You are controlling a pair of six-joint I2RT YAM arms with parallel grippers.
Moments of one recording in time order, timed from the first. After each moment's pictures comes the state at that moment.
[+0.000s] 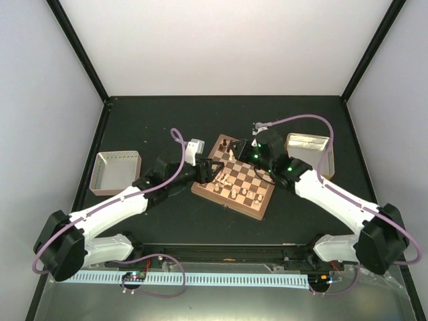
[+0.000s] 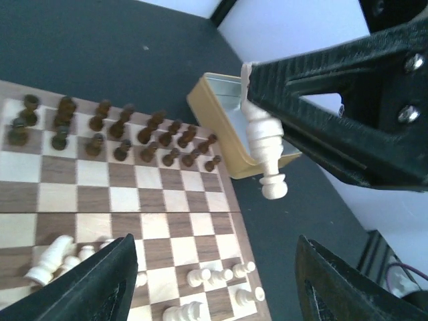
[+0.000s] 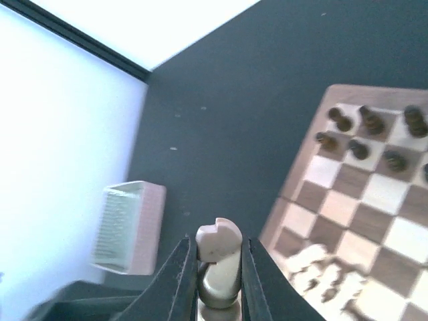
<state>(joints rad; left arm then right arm) -0.69 1.16 0.69 0.11 0.24 -0.58 0.69 1.32 0.96 -0.15 -0.02 0.84</state>
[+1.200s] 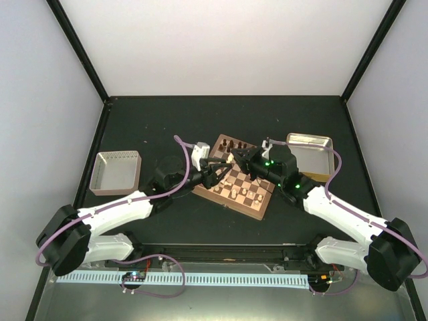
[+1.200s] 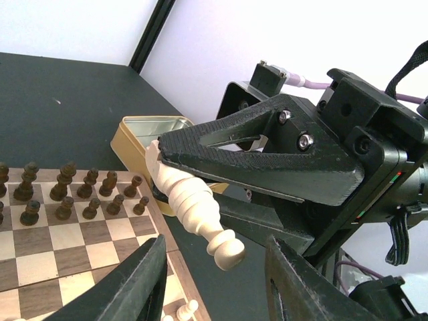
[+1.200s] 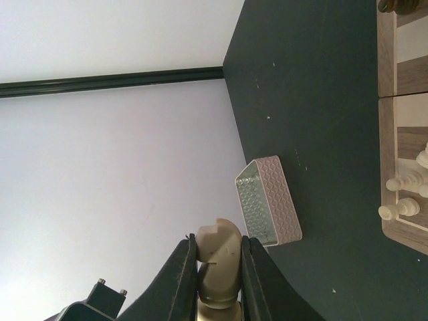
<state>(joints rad) -0.77 1.19 0.56 0.55 0.33 -0.56 0.69 1.13 0.69 0.17 -0.16 1.56</state>
